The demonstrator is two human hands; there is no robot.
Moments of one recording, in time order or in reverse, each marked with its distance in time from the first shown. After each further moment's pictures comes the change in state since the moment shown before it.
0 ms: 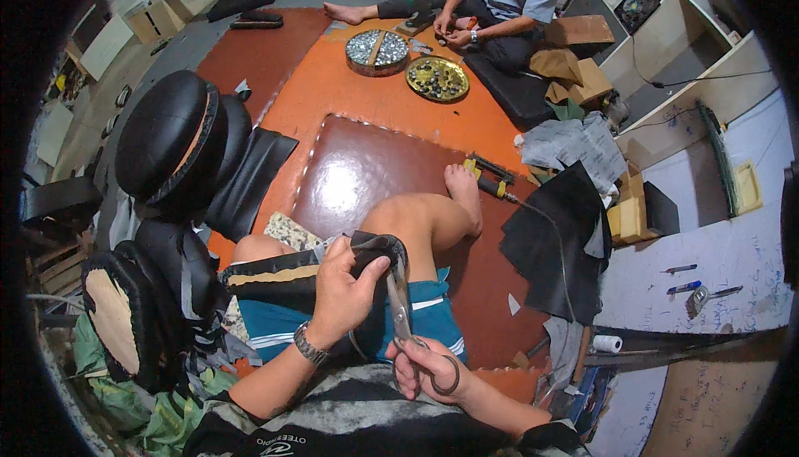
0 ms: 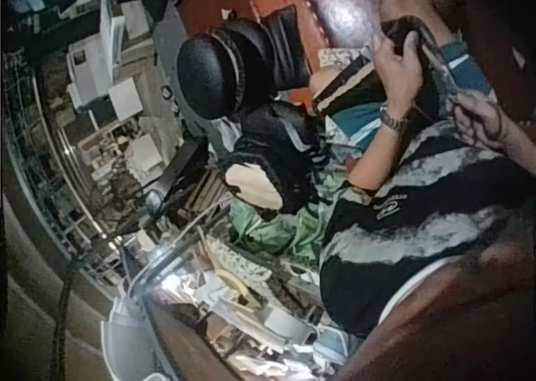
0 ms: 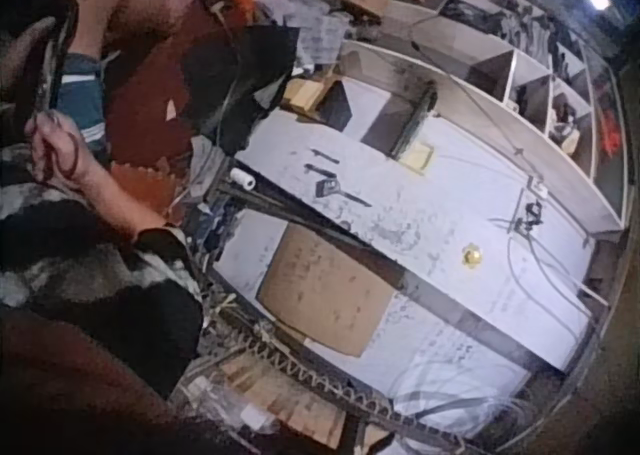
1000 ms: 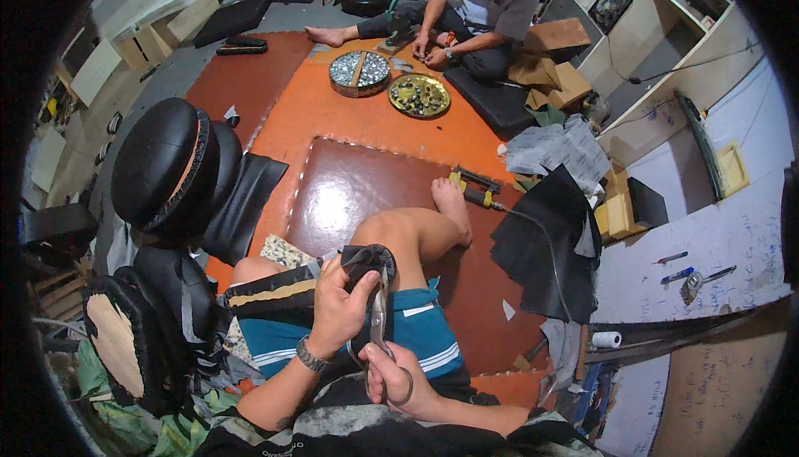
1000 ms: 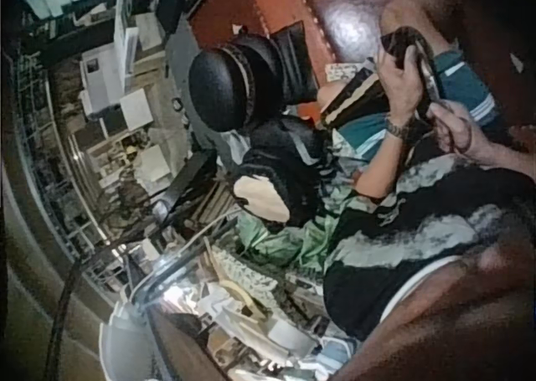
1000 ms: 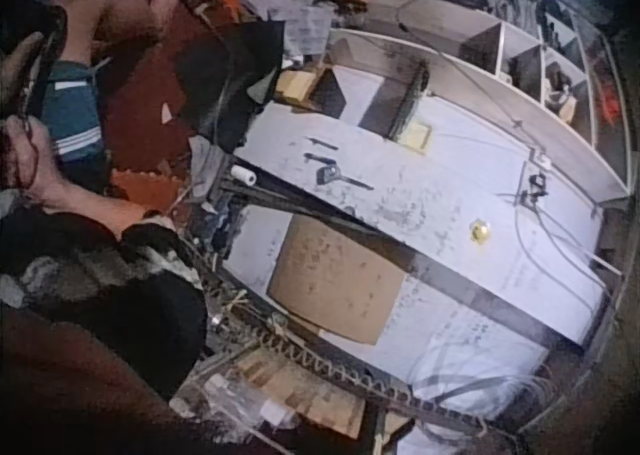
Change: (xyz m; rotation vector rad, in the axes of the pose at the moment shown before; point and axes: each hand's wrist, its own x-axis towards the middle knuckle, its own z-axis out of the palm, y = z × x) left_hand -0.001 0.002 -0.004 -0.009 -0.044 0.057; right_hand 0.029 0.025 0.056 -0.074 0.319 -0.158
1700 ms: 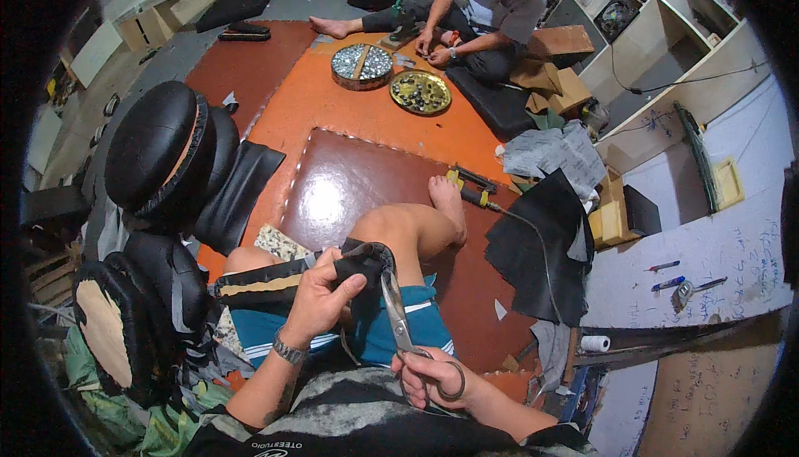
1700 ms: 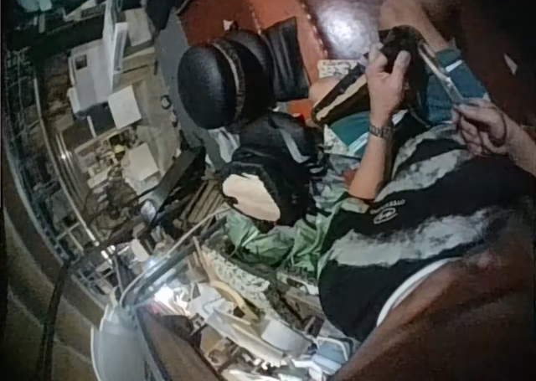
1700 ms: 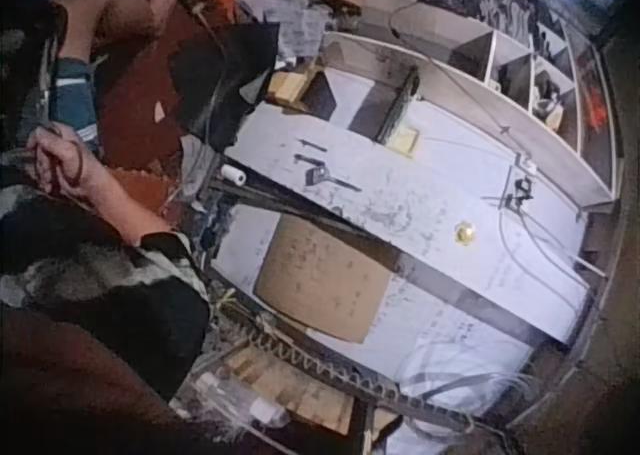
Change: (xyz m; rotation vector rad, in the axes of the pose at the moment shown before) left_hand -0.004 -0.015 -0.033 -0.272 -0.205 -0.119; right_hand -0.025 -0.037 -0.066 0.035 -0.283 0.228
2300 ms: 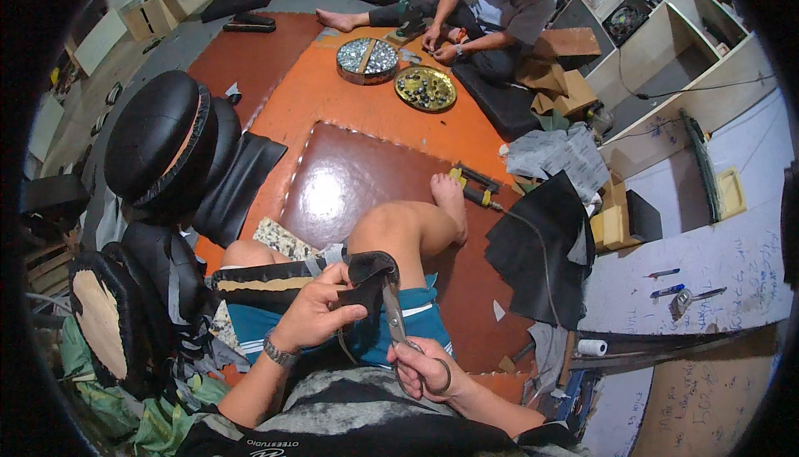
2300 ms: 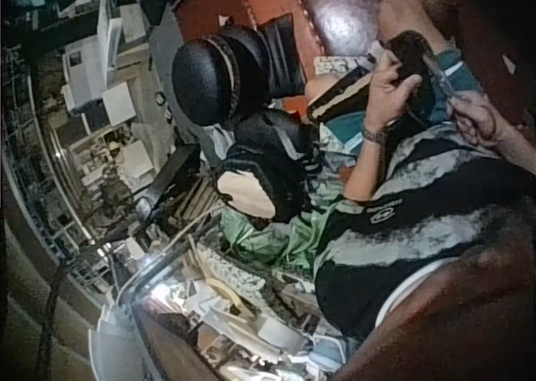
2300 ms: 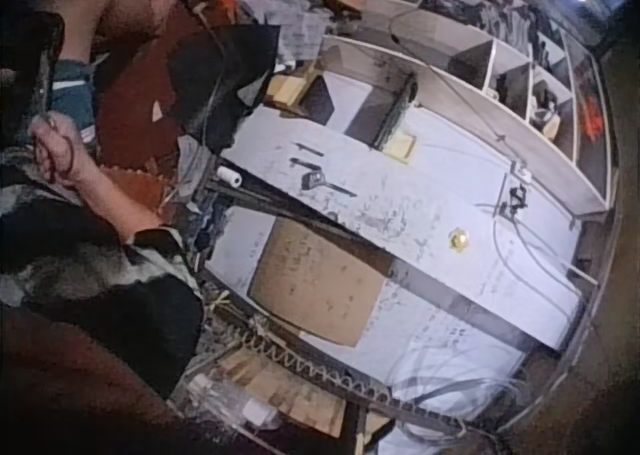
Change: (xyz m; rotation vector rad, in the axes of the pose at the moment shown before) left_hand -0.015 -0.005 -0.012 -0.016 -0.261 0.032; right_hand 0.018 0.007 -0.007 -0.076 0.105 -0.067
